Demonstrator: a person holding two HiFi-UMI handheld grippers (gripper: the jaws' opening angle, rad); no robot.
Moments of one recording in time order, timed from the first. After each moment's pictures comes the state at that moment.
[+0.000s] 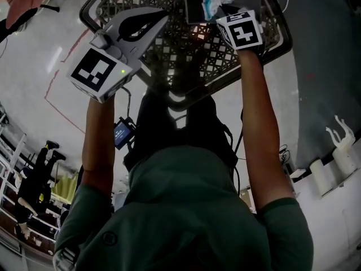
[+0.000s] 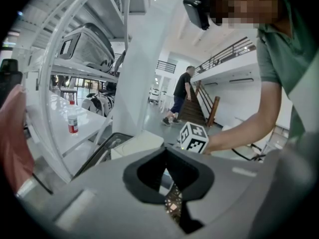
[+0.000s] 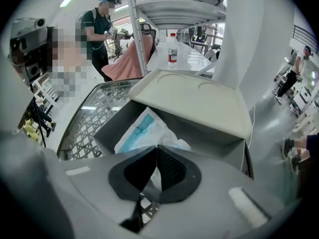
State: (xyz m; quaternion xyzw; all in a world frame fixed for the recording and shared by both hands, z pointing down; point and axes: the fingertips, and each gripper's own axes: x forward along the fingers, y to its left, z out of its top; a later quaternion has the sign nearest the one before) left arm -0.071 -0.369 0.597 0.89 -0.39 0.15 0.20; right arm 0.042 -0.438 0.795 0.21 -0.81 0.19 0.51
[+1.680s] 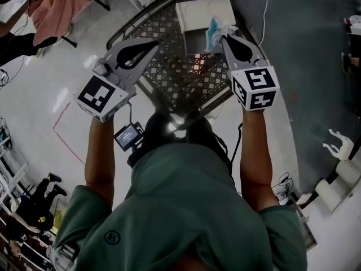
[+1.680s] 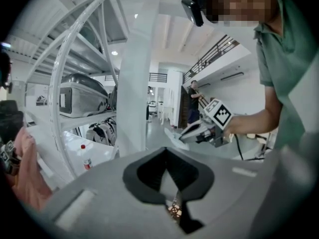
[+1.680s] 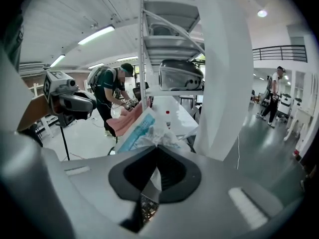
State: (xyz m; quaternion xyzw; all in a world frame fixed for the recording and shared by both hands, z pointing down) left arm -0.051 -0.327 0.395 0.90 -0.40 0.14 0.09; right arm 0.080 -0.402 0.457 0.30 -0.91 0.11 0.27
